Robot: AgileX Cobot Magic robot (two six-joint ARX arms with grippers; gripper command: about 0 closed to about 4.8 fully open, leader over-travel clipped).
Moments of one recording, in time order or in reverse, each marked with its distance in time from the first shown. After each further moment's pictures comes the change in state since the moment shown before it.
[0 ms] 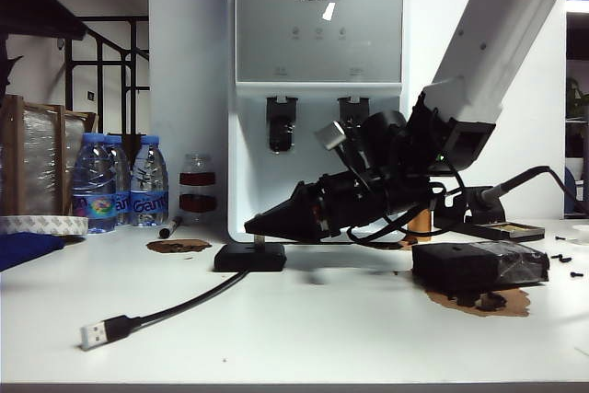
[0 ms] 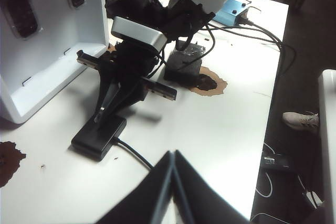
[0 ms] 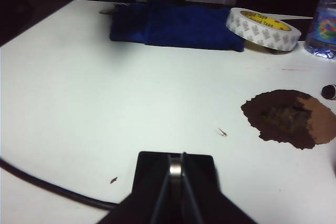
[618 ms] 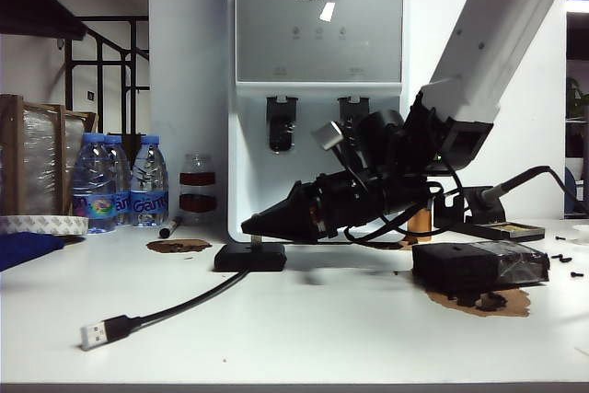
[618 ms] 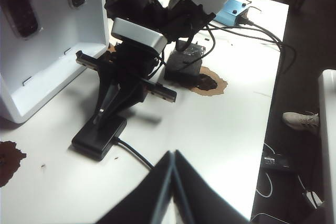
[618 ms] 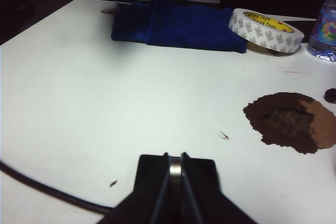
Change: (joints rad) left arm 0.000 0.000 0.000 0.000 0.000 0.000; right arm 0.006 0.000 0.001 0.005 0.015 -0.009
